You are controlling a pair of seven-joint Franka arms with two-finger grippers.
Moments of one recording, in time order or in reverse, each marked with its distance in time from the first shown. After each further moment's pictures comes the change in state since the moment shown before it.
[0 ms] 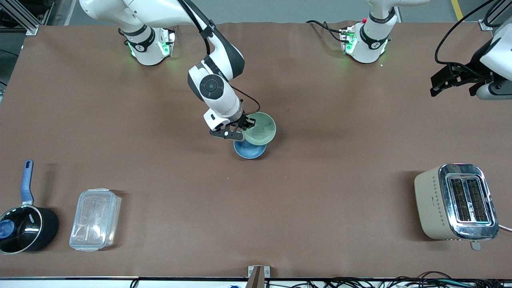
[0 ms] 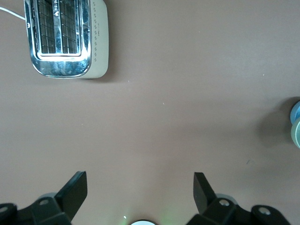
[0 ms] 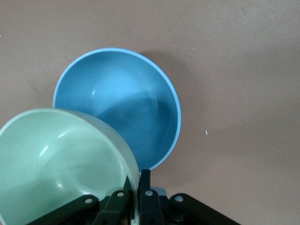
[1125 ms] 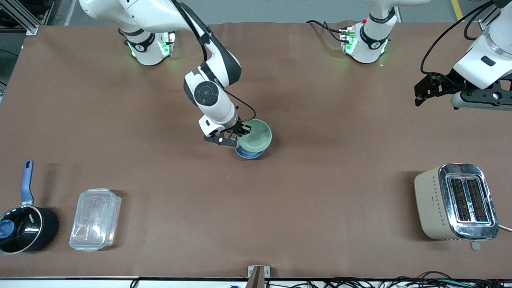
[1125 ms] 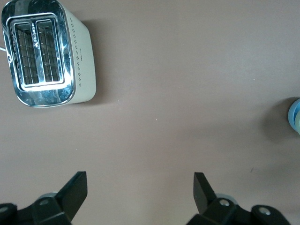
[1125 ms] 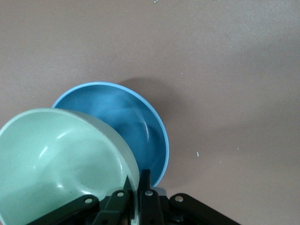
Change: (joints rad) left arm -0.027 0.010 -0.005 -0.054 0.000 0.127 0.080; right arm -0.013 0.022 -0.031 0.018 -0.002 0.009 -0.002
